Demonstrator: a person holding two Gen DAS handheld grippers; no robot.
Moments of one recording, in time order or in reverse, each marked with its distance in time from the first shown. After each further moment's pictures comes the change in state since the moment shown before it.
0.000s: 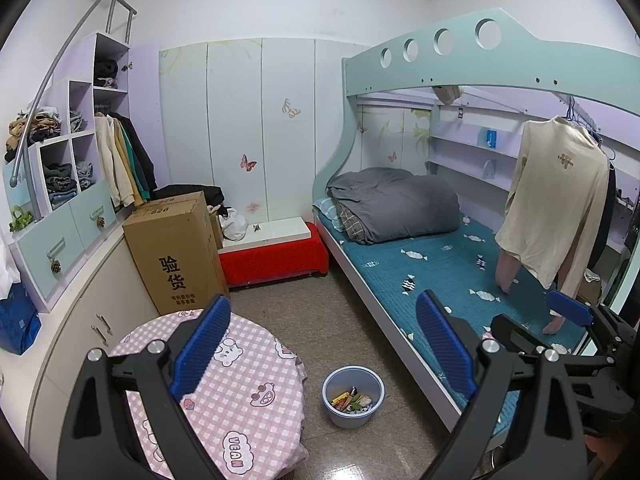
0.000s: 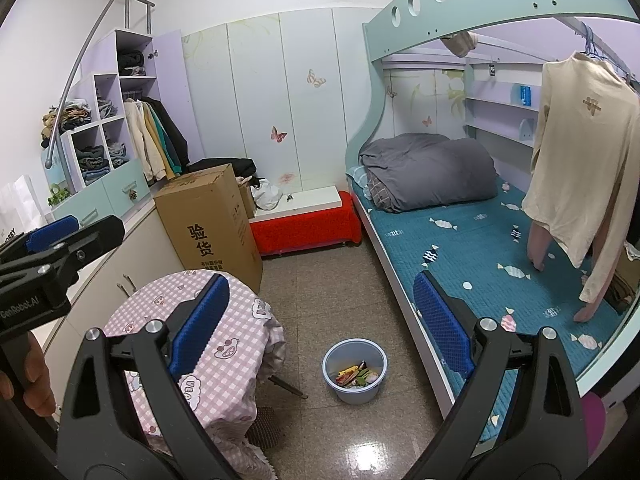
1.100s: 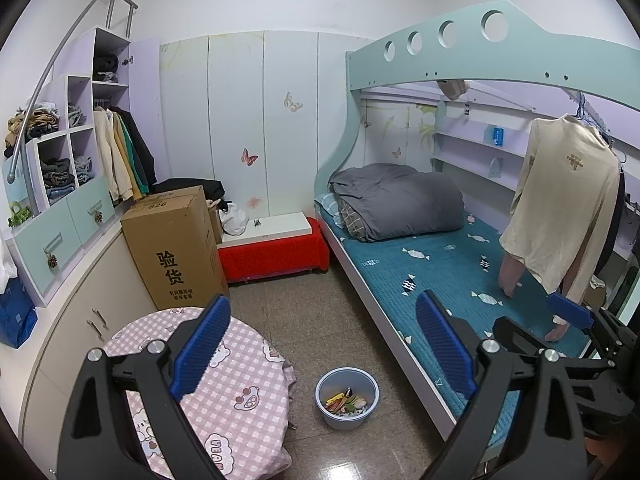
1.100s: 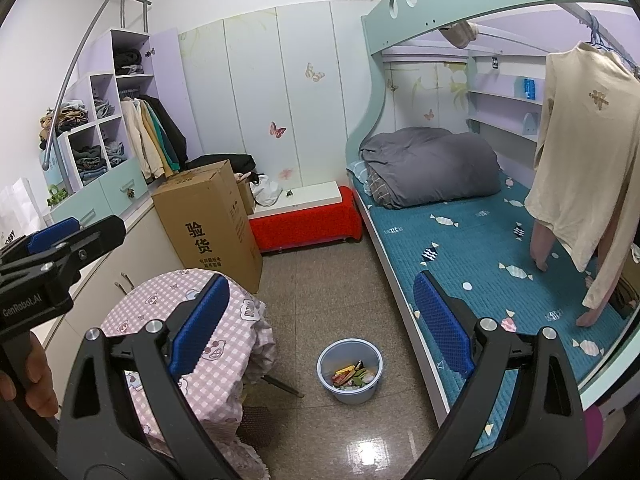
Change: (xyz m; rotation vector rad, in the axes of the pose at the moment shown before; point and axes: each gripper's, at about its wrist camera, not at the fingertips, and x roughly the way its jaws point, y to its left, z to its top) left arm 0.028 -0.016 0.008 -0.011 0.023 0.015; right arm 0.021 -0.023 0.008 0.012 0.023 0.019
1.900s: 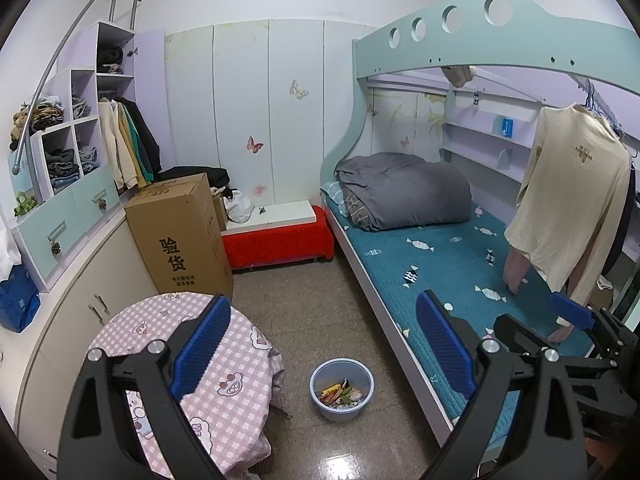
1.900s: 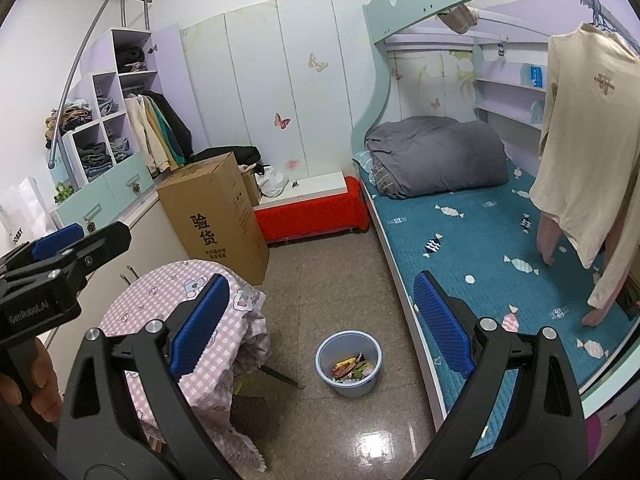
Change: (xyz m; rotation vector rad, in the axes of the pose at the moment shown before) left arm 0.017 -0.046 -0.004 -0.013 0.049 0.048; right arm 0.007 -0.045 -0.004 0.014 0.041 0.046
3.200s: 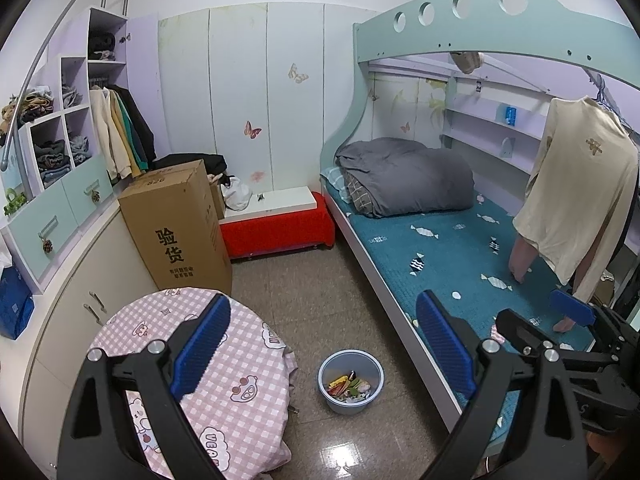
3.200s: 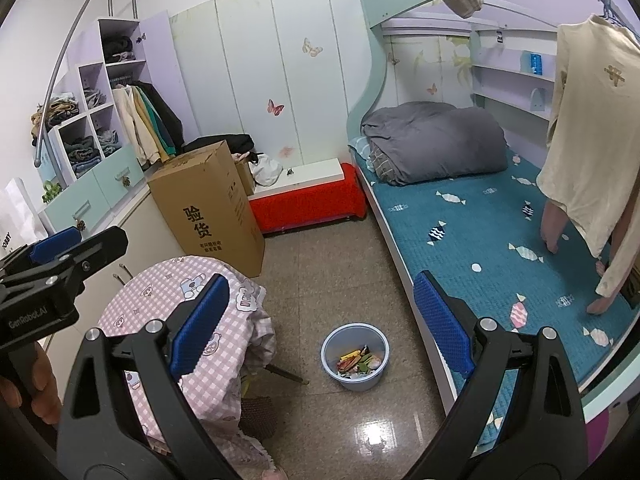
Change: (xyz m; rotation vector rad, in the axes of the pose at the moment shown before) left arm 0.046 0.037 0.009 0.003 0.056 -0.022; right arm 0.052 0.018 0.013 0.015 0.054 -0.027
